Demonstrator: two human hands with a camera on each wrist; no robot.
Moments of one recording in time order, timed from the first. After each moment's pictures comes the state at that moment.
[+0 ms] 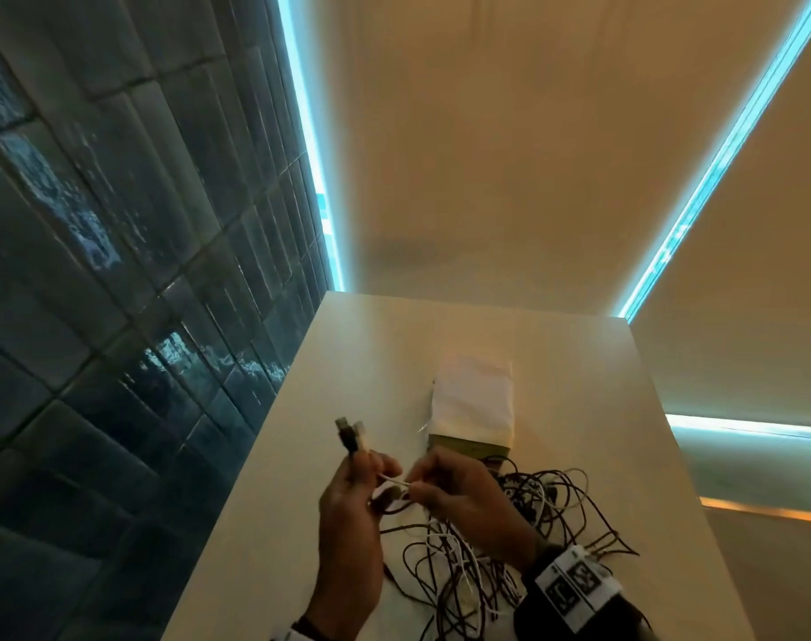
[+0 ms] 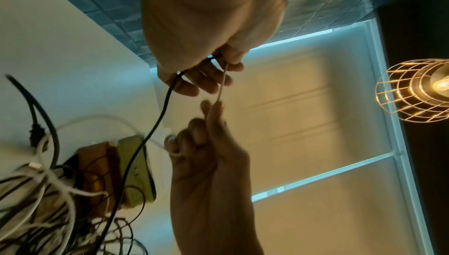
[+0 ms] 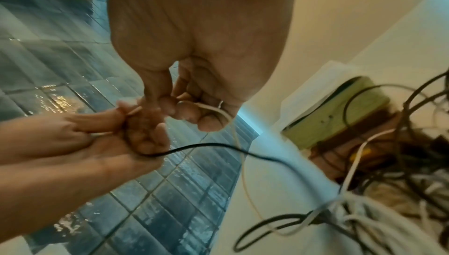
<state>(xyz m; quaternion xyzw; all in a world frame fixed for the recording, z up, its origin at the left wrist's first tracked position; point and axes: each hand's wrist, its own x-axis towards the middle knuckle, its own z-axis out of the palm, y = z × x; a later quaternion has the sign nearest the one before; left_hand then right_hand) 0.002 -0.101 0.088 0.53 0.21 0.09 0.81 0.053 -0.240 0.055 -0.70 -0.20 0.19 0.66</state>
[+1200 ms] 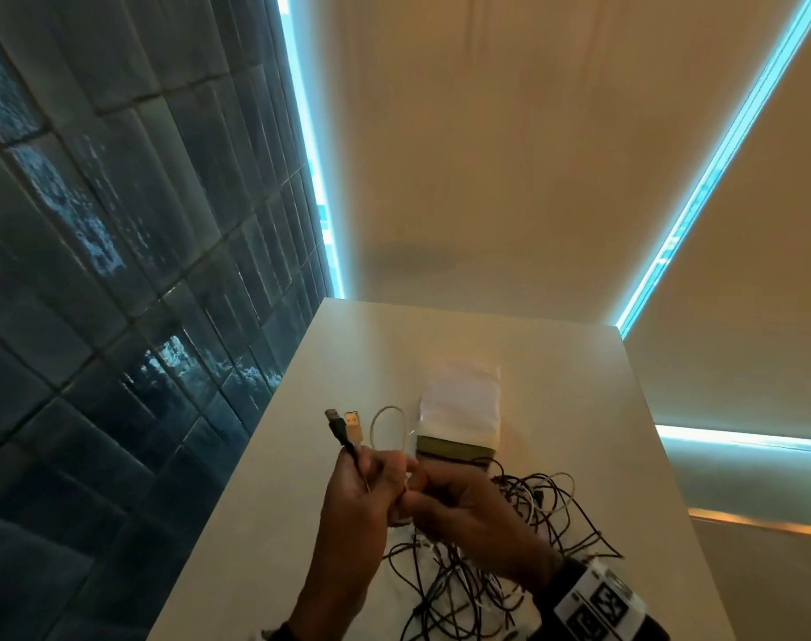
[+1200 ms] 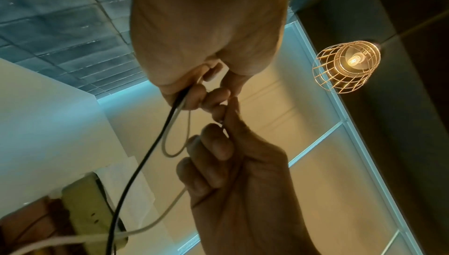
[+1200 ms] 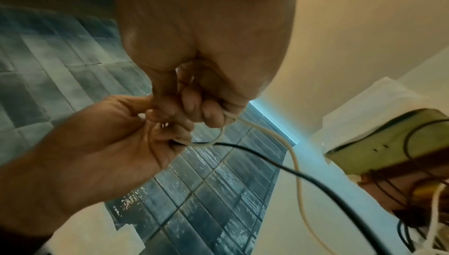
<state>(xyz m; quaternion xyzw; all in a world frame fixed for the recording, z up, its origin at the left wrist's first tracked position) -0.014 -0.119 0.123 0.67 0.14 0.06 0.73 0.026 -0.260 0.102 -0.65 -0.28 0.20 0.68</state>
